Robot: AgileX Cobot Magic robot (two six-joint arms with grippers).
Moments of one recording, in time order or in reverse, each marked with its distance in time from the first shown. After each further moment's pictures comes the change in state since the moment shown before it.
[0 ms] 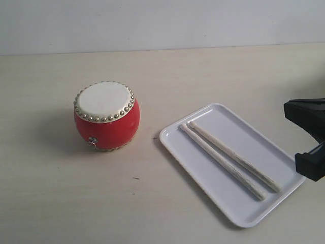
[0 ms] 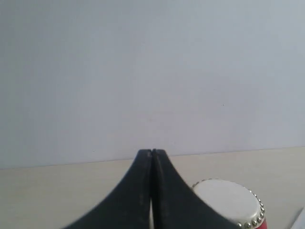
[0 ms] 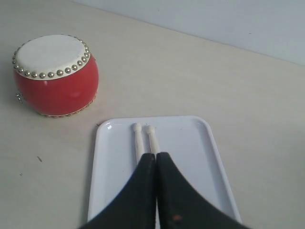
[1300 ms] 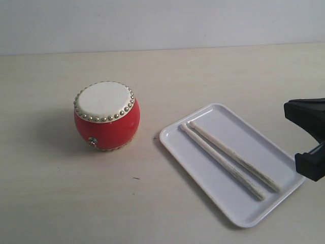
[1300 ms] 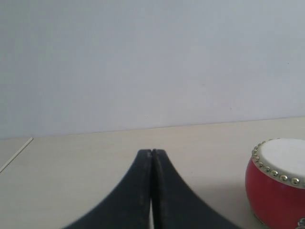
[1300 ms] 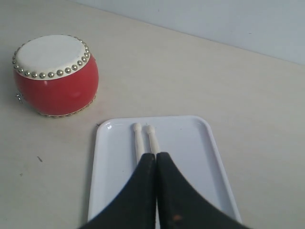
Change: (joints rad) left arm 0.001 0.000 0.142 1.030 -0.132 -0.904; right arm 0.000 0.000 0.000 0.000 0.000 0.000
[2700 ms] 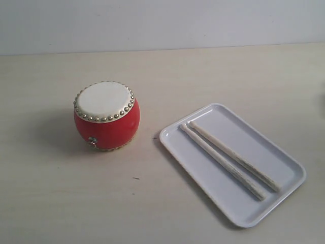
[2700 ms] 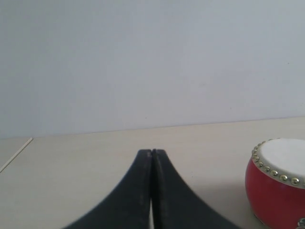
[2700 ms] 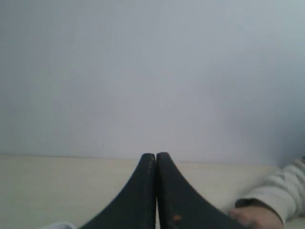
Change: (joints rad) left arm 0.000 0.000 0.000 0.000 0.000 0.000; right arm -0.469 -0.619 0.250 -0.069 -0.183 0.031
